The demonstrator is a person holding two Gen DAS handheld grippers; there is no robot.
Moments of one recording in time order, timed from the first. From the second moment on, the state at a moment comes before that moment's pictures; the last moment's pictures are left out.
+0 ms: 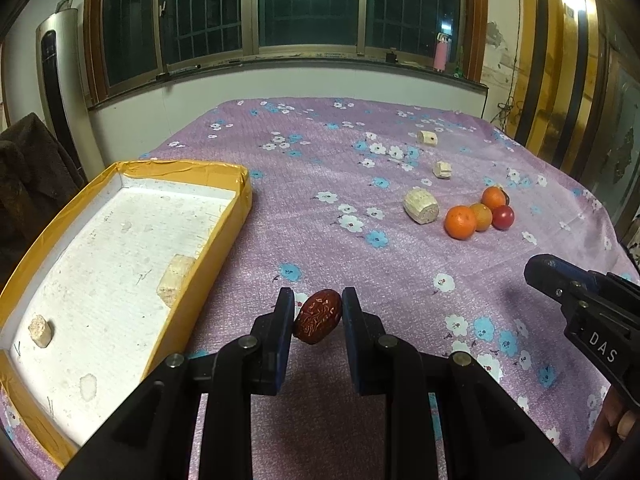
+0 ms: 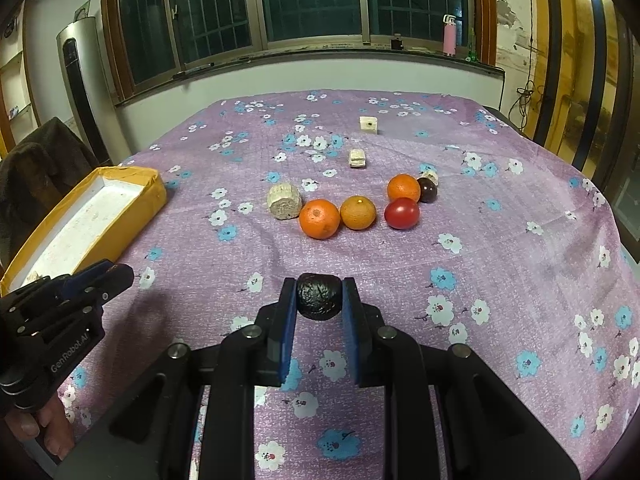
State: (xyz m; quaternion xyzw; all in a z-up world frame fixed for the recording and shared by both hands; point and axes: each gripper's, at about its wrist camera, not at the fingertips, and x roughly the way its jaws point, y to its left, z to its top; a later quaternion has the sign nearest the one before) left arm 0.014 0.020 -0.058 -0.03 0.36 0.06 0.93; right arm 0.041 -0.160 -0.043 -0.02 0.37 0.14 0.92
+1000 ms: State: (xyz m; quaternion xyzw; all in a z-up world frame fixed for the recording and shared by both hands) left arm -0.032 0.191 -0.042 -0.12 0.36 0.25 0.89; right arm 0.039 0.012 -0.009 -0.07 0.34 0.32 0.88
